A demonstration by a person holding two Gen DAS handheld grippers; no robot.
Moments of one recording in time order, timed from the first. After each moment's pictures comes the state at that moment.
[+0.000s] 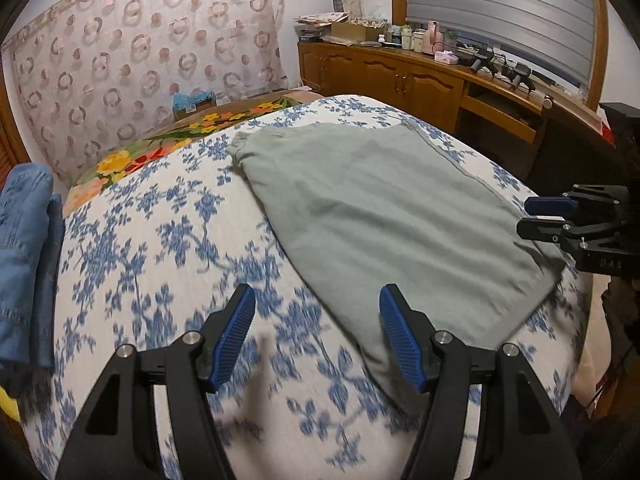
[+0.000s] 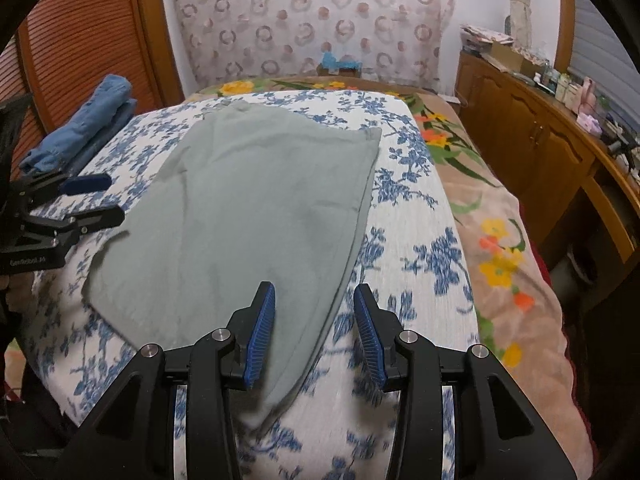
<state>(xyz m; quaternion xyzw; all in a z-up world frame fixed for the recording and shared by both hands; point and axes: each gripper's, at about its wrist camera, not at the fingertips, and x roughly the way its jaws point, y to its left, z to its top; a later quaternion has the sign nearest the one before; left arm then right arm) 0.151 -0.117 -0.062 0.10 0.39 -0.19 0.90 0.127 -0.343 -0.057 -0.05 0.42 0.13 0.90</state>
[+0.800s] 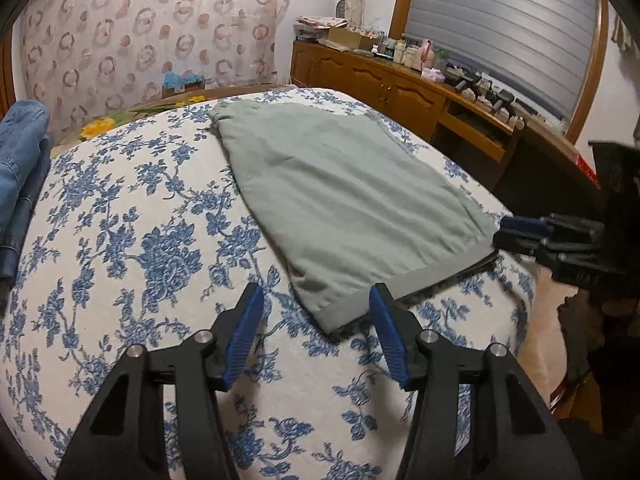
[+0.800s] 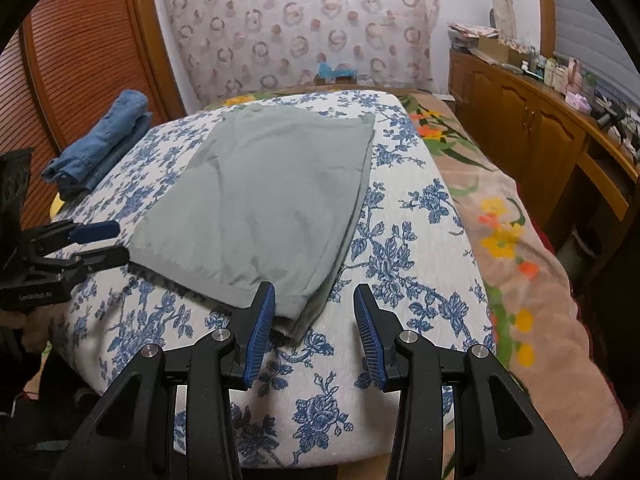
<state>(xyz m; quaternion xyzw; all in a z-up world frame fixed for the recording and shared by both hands) 0.103 -0.115 -0.072 0.01 0.40 -0.23 0.89 0.070 -0.353 -0.055 0.00 0.41 0.14 0.90</state>
